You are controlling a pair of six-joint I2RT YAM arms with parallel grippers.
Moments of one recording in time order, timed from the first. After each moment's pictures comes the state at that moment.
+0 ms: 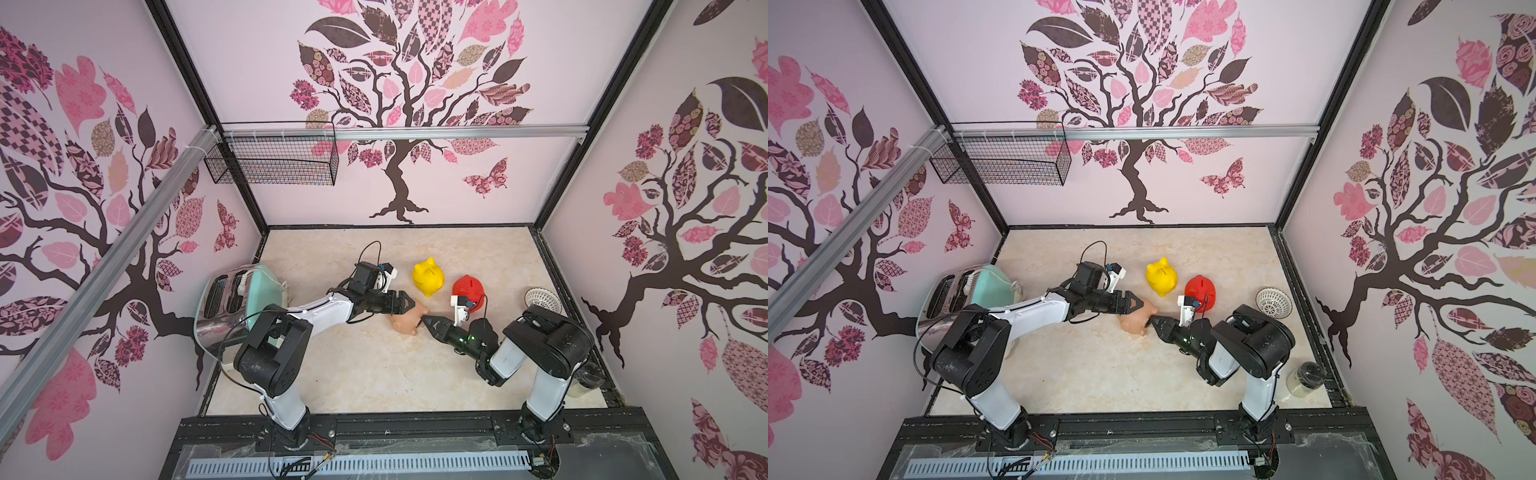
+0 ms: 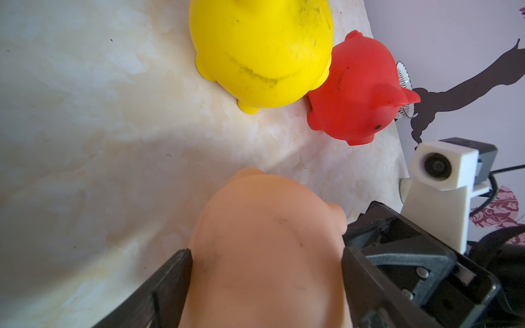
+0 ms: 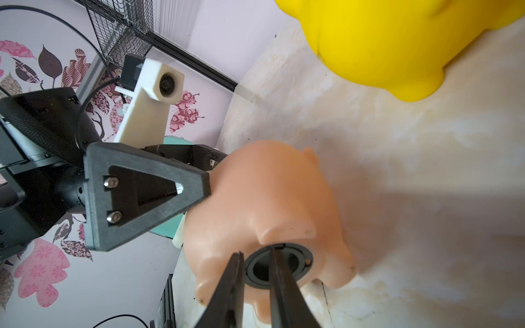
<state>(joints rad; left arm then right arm) -0.51 1.72 0.99 -0.09 0.53 -0.42 0.63 1.83 0.25 1.44 -0.23 1.00</state>
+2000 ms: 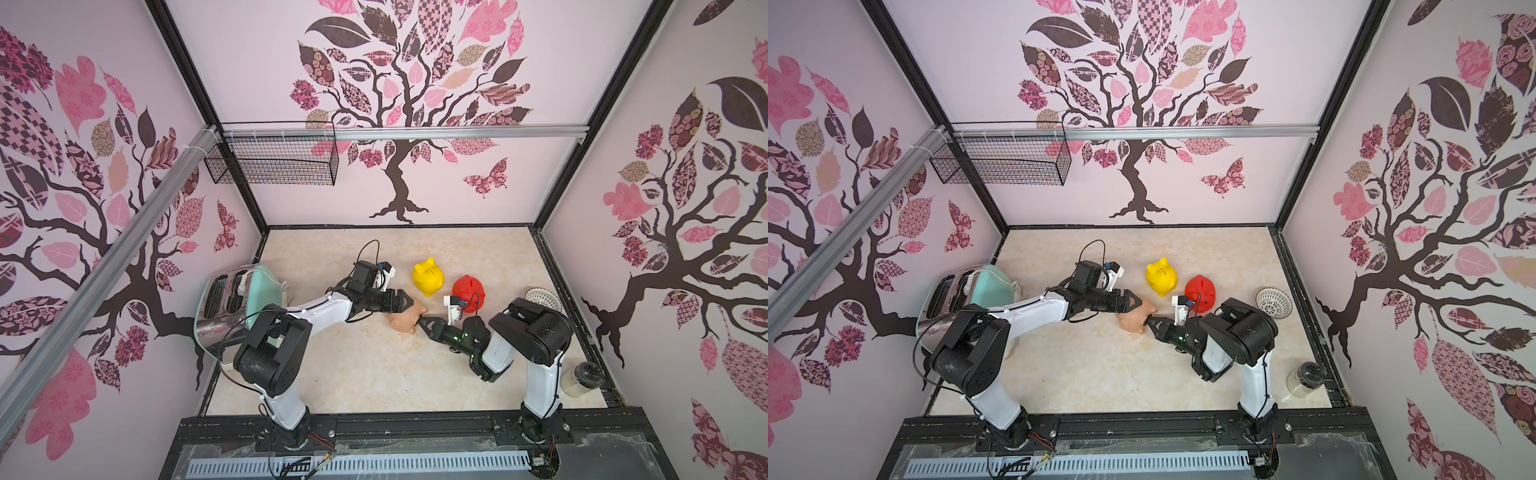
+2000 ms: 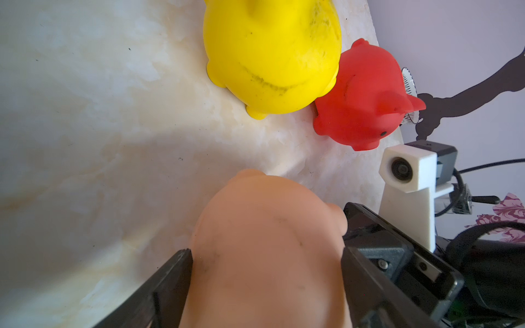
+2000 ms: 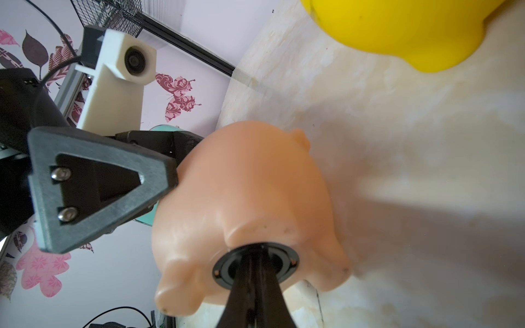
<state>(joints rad) -0.50 1.72 0.99 -0.10 0.51 -0.42 0.63 1.96 0.32 1.48 -0.29 1.02</state>
